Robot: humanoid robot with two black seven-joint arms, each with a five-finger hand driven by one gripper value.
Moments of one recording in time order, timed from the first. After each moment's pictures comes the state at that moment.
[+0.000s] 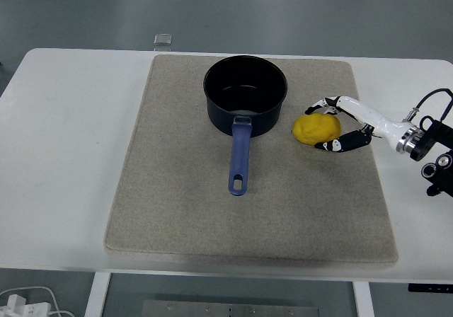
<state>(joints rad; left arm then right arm) -0.10 0.00 -0.05 -0.20 -0.05 -0.13 0.14 0.84 -0.47 0.31 0.84 -1.16 -0.02 0.52</state>
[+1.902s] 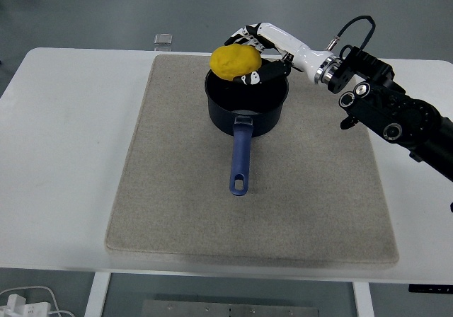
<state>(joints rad) -0.10 0.00 -0.05 -0.21 -0.05 -0.13 0.14 1.15 -0.08 0.33 0.62 -1.03 0.03 0.41</state>
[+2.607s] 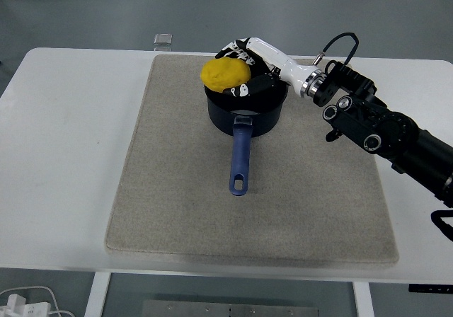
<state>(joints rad) -0.10 0.00 -0.05 -0.21 -0.05 -0.13 0.14 1.10 -0.01 0.32 0.55 -1.03 0.01 0.42</state>
